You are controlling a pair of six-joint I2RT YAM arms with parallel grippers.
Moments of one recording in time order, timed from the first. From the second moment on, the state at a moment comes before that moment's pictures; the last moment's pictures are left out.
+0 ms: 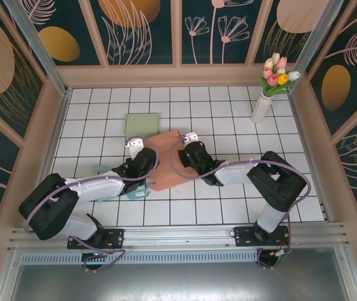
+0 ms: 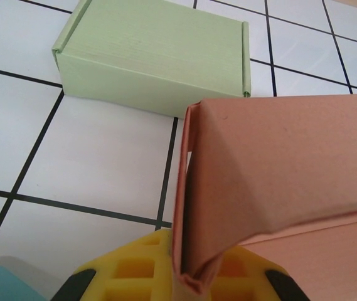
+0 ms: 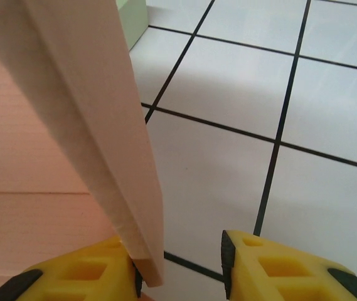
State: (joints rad) left arm -0.77 1.42 0.58 0.12 -0.61 -0.76; right arm 0.84 1.72 0.74 0.39 0.34 0.26
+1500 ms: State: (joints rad) left arm -0.73 1.50 1.12 -0.23 -0.29 -0.09; right arm 0.85 0.28 0.48 -0.18 0.38 0.45
